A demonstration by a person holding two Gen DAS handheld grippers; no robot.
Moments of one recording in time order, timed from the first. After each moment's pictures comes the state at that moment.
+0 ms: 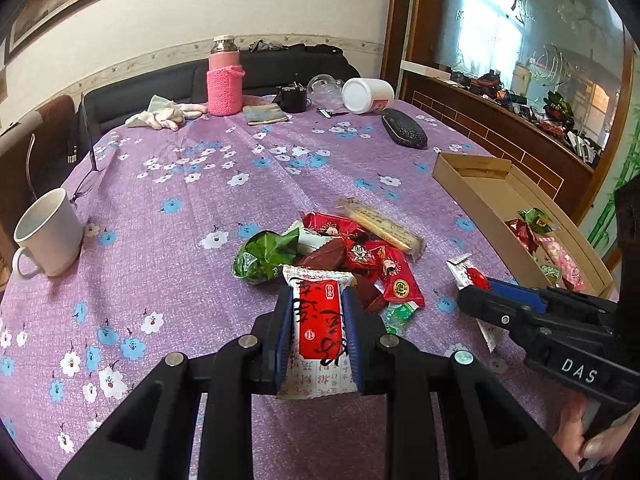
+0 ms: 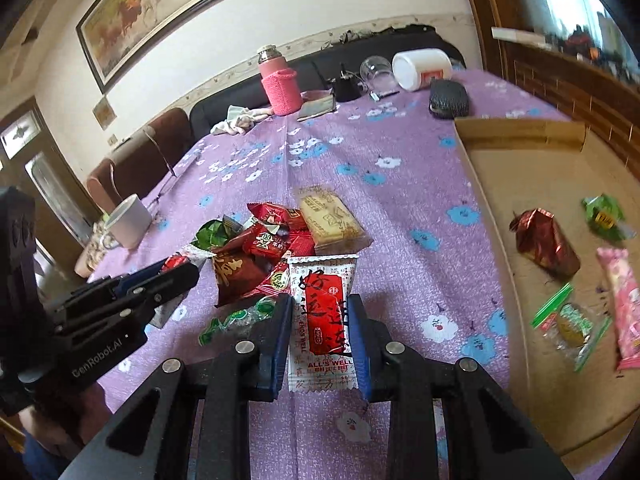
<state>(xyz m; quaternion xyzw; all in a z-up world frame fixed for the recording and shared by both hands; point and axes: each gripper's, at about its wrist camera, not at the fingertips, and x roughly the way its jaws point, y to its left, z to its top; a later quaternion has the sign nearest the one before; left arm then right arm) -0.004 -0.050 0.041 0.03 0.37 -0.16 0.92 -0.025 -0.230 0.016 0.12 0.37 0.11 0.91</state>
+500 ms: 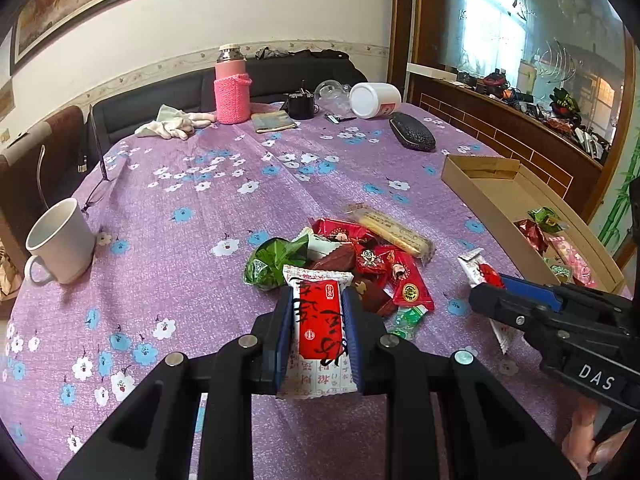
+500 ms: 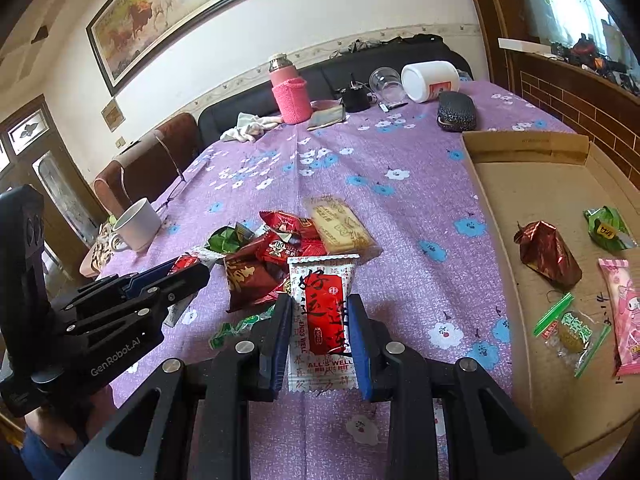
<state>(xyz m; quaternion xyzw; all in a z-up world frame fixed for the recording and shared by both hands) -0.006 -0.051 0.043 0.05 0.35 -0.15 0.92 -0.034 -0.225 0.022 0.11 0.35 0.12 0.92</state>
